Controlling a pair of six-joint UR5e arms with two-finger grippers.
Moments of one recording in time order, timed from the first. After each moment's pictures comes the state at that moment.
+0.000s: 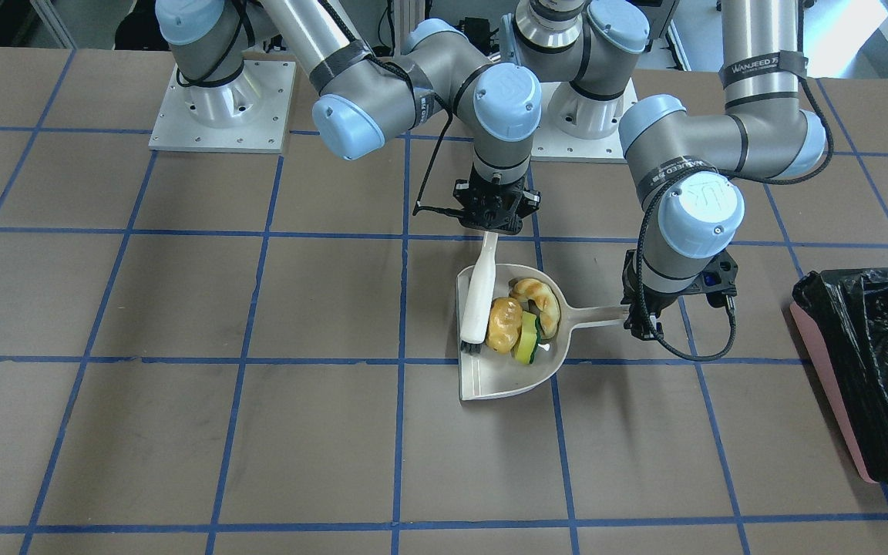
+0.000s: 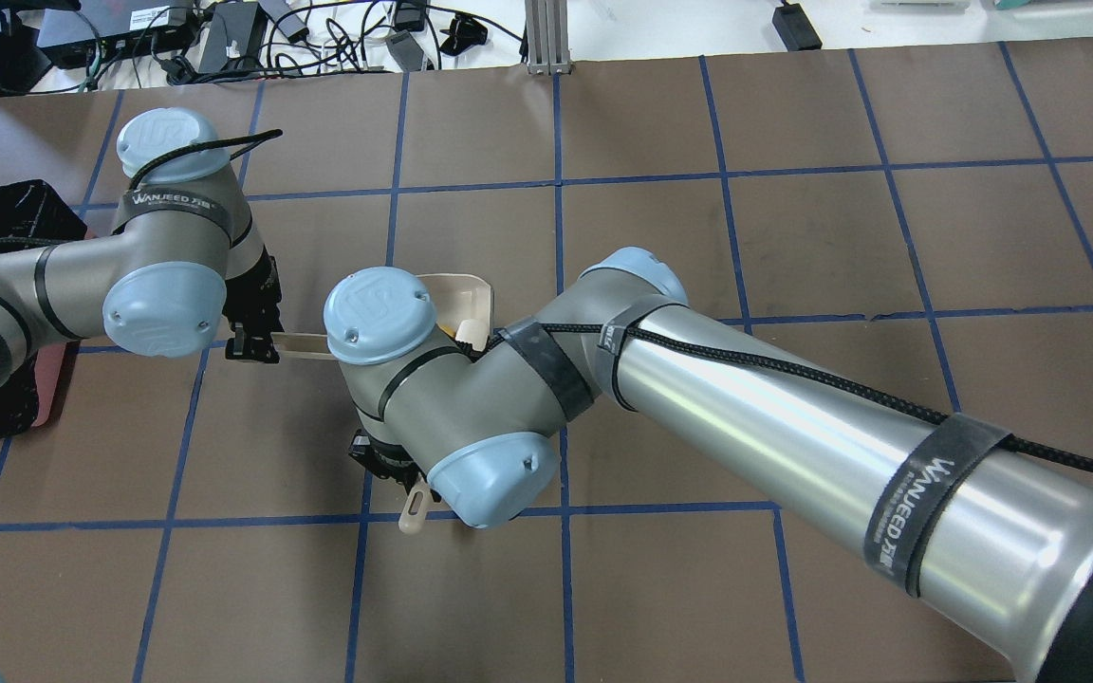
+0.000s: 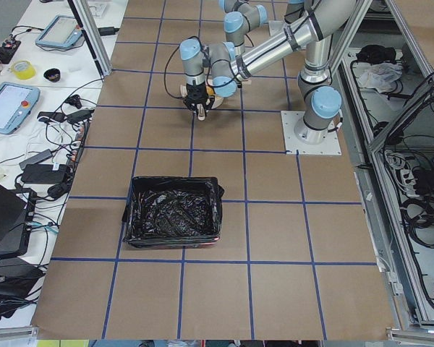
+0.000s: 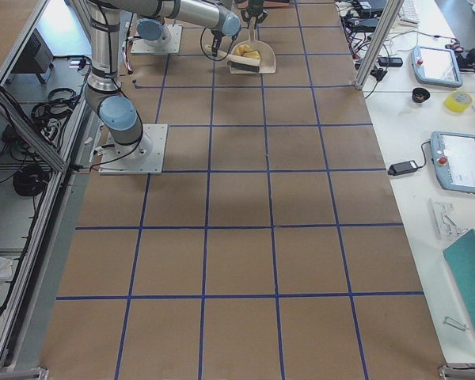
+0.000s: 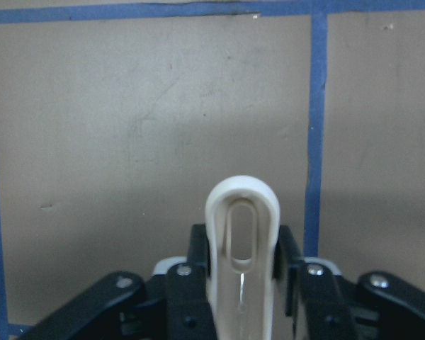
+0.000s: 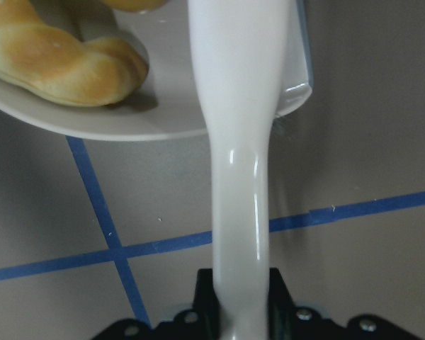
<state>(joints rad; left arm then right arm) -1.45 -1.82 -1.93 -1.05 1.72 -1.44 2.28 -1.15 1.69 -2.03 -1.39 0.92</state>
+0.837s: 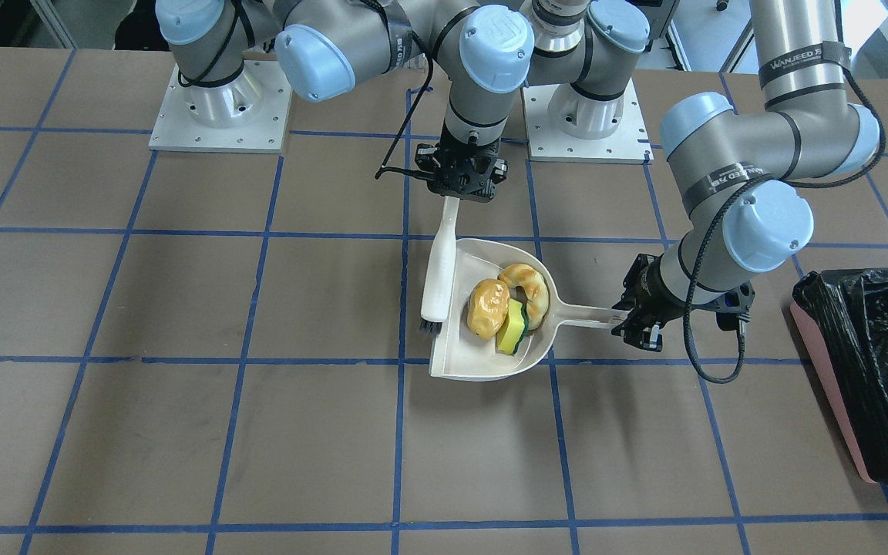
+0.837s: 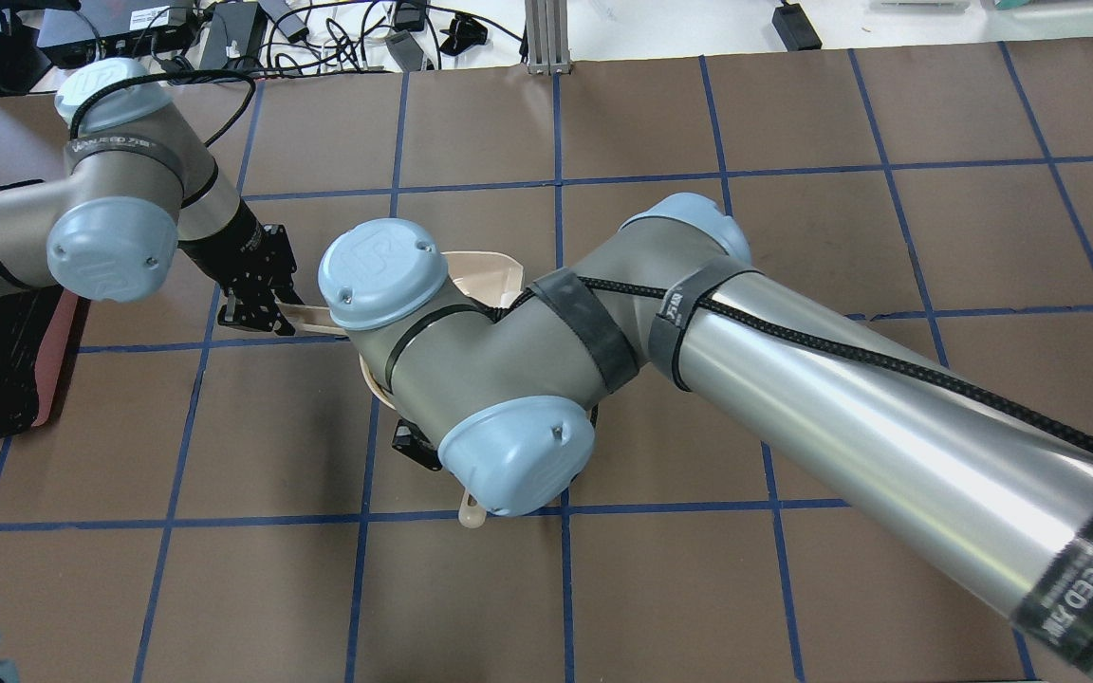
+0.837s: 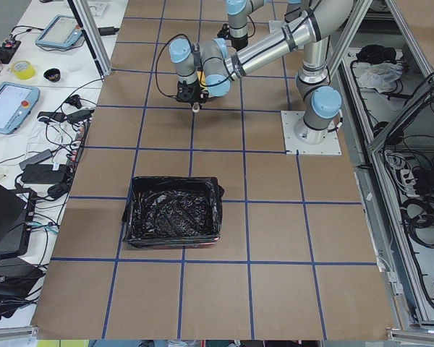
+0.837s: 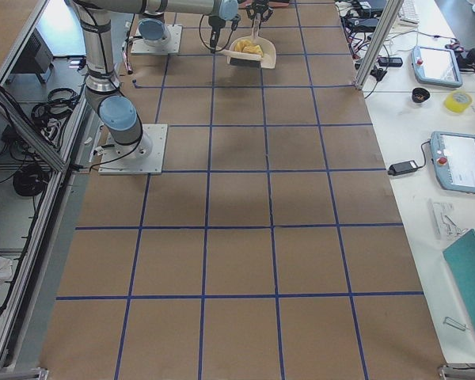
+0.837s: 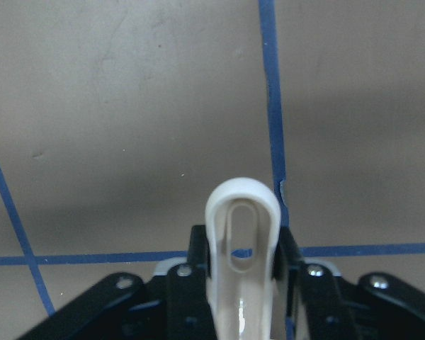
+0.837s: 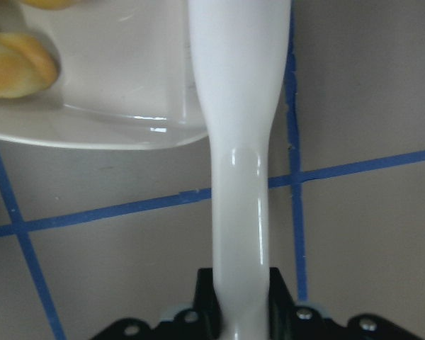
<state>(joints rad) -1.39 -1.84 -1.80 -1.23 1.50 -1.26 2.22 -1.31 1.68 -1.75 -1.54 0.79</state>
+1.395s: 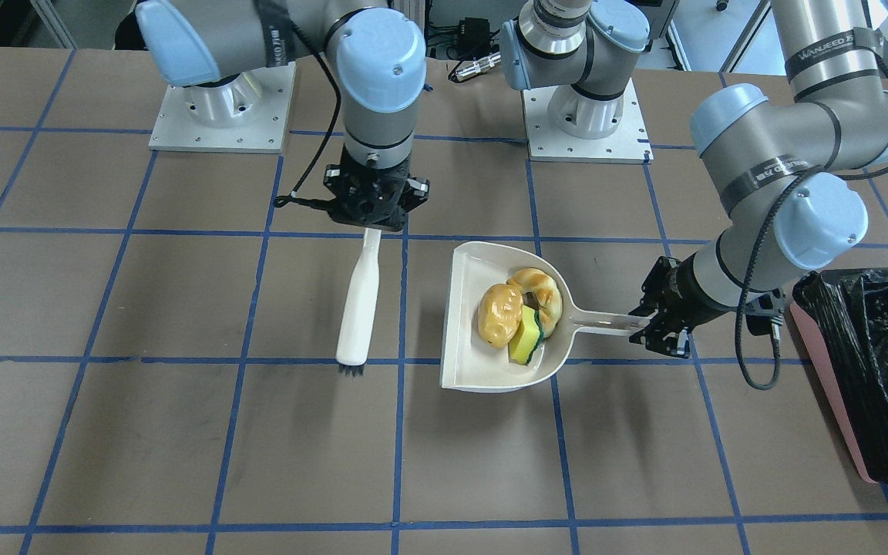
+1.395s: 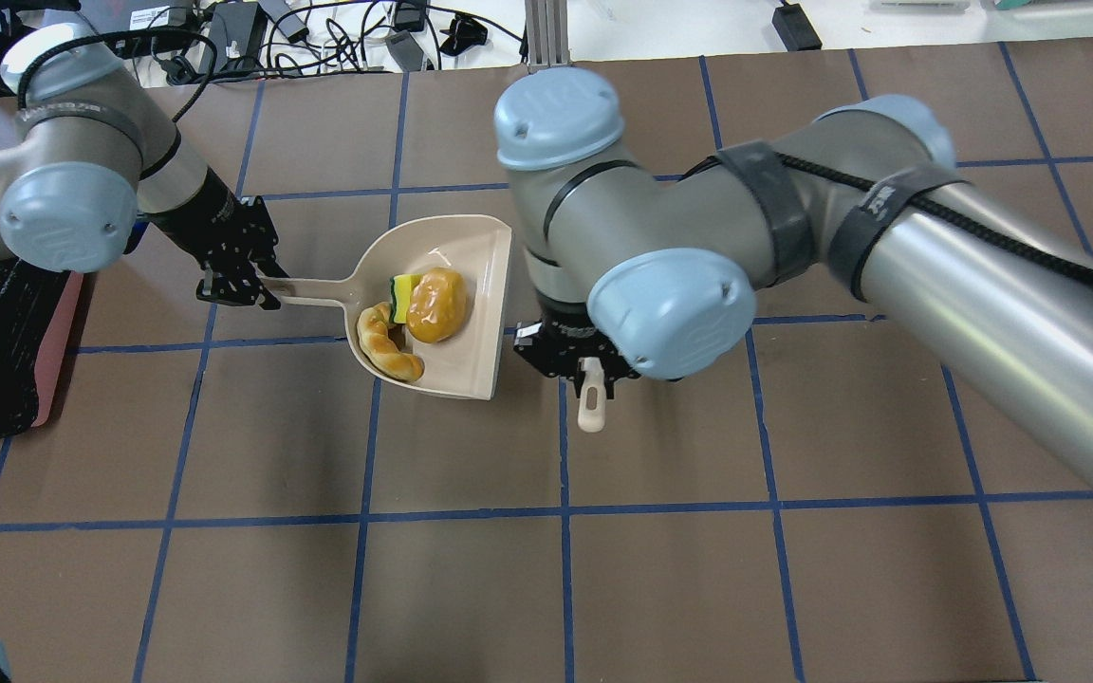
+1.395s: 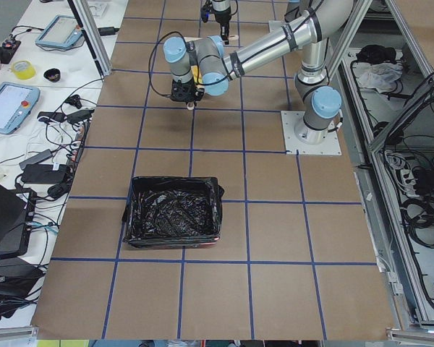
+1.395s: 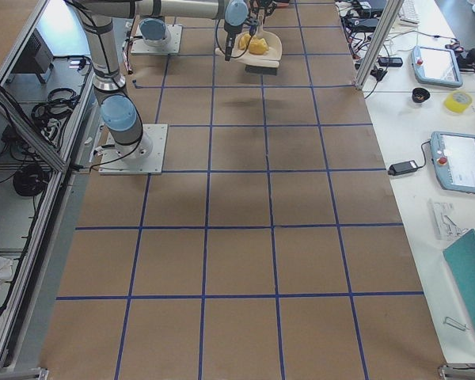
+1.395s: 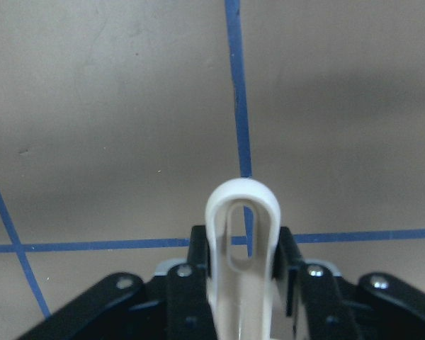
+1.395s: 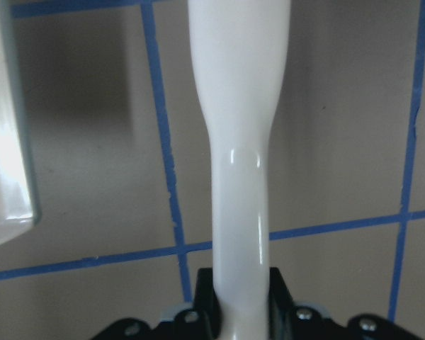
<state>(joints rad) -1.34 -1.84 -1.71 -1.29 1.46 -1.24 1.94 -1.38 1.68 -1.68 -1.56 0.45</state>
